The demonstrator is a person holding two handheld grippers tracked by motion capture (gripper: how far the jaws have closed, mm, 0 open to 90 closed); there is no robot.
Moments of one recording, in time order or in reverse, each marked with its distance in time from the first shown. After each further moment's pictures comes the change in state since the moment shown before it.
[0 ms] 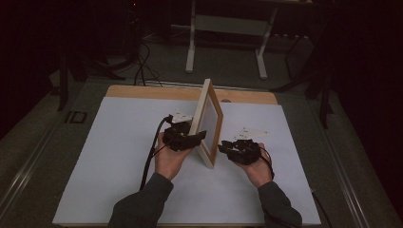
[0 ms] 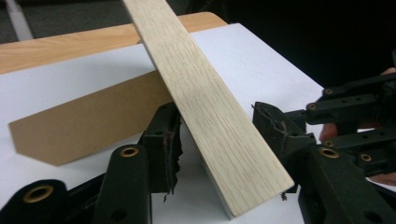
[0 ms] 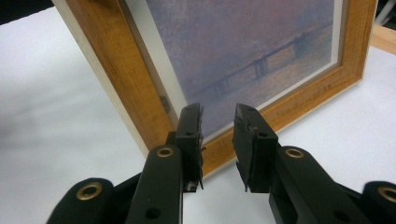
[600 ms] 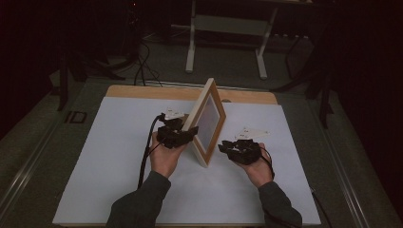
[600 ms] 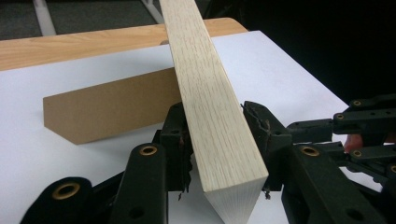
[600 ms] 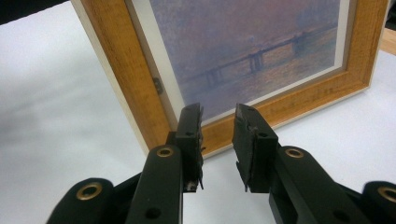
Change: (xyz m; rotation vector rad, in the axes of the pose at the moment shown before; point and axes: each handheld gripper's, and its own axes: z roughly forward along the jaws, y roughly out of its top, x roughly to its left) left arm 0.014 0.000 -0.006 -0.009 0.052 -0.054; right arm -0.001 0.000 0.000 0.000 -0.003 0.001
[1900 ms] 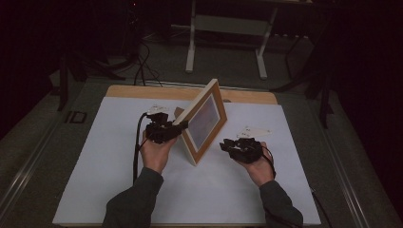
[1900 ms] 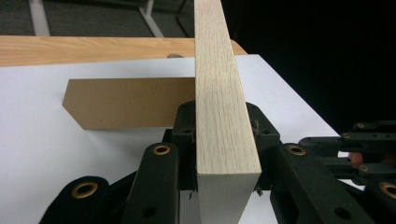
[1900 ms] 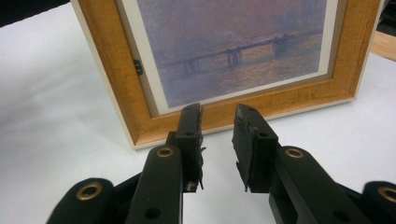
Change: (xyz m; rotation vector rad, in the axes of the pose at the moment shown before) left arm 0.036 -0.001 -0.009 -0.065 -0.061 -0.108; right arm -0.004 0.002 -0.003 -0.008 -0.011 0.009
